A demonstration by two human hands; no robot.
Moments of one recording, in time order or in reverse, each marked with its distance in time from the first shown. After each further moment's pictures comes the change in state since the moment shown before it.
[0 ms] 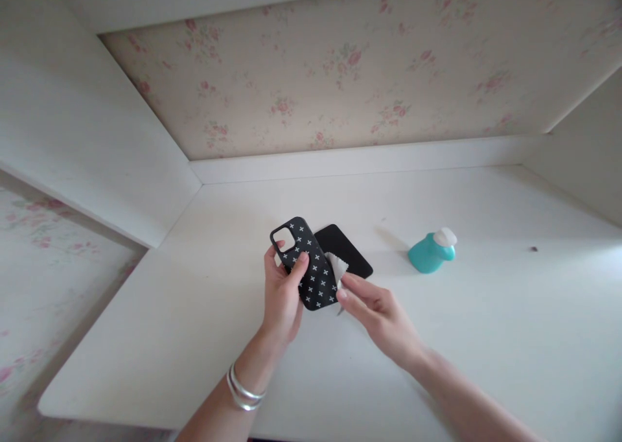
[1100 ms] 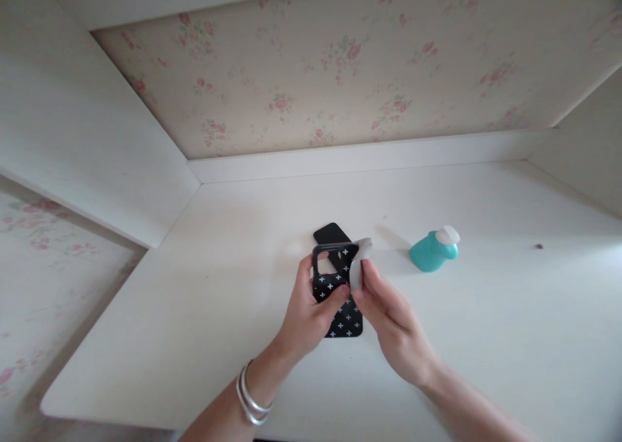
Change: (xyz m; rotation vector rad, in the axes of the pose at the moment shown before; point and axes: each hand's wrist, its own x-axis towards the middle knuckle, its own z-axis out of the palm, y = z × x) left_hand -0.018 -0.020 -0.005 0.402 -0.426 0.071; right_hand -0.014 0.029 -0.003 -0.111 0.202 -0.270
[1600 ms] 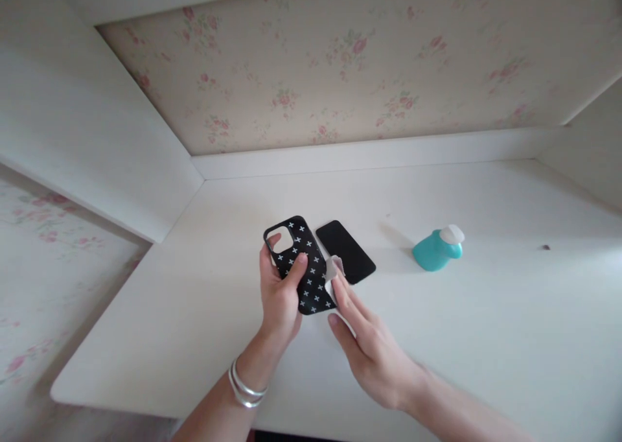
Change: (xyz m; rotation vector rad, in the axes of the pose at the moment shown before) left_hand 0.011 0.014 -0.012 -0.284 0.480 0.069; right_hand -0.011 -0.013 0.023 -0.312 -0.277 -0.258
